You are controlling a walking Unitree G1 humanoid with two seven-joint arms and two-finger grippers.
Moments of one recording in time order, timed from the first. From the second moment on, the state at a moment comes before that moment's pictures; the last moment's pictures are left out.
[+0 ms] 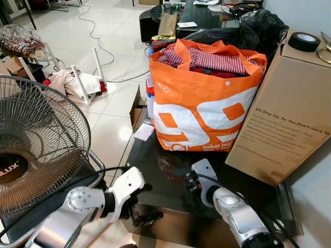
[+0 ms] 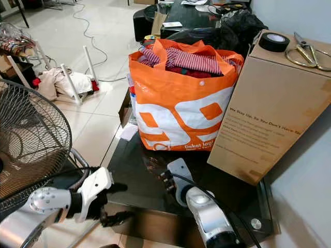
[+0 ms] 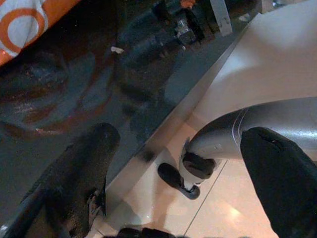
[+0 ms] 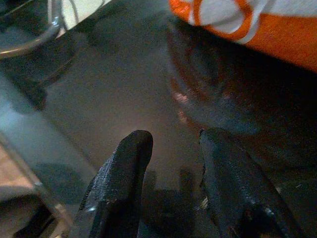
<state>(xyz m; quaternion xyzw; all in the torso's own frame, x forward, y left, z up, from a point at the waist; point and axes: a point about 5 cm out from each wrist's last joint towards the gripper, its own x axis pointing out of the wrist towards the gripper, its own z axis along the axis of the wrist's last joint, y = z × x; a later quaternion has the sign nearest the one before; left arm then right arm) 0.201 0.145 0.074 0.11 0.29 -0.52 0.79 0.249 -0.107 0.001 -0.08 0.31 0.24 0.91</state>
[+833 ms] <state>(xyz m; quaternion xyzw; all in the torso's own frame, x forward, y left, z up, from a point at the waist) 0.200 0.150 0.076 0.11 0.30 -0.52 0.79 0.243 -0.121 -0.030 -0.17 0.37 0.18 0.89</state>
